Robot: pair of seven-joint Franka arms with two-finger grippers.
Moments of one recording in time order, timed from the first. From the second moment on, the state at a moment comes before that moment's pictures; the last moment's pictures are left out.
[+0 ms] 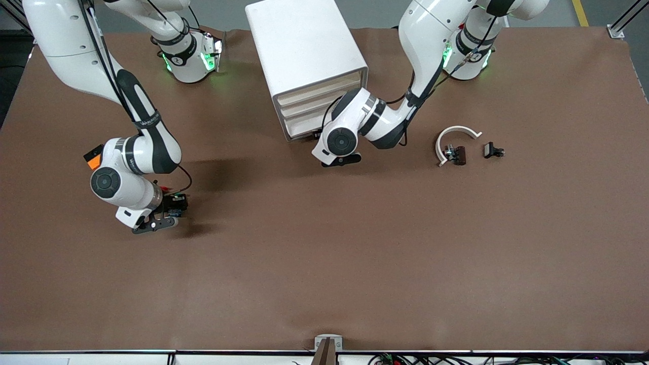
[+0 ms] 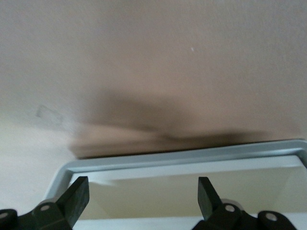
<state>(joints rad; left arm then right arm) -0.71 0.67 -0.15 -1.67 -0.42 1.94 -0.78 0.03 0.52 0.01 -2.02 -0.01 2.45 -0.19</state>
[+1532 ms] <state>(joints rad) -0.45 0.60 -0.16 -1.57 -0.48 1.87 -0.79 0.08 0.06 0.02 -1.92 -0.01 1.94 0.11</state>
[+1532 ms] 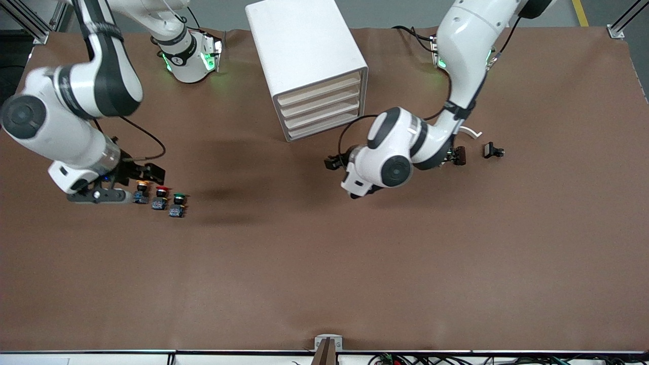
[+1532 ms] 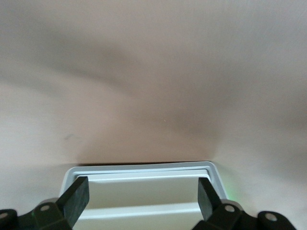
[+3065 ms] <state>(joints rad) 0.00 0.17 -0.16 -1.42 0.05 1.58 -0.53 0.02 -0.09 -0.02 -1.62 -0.01 1.49 0.11</state>
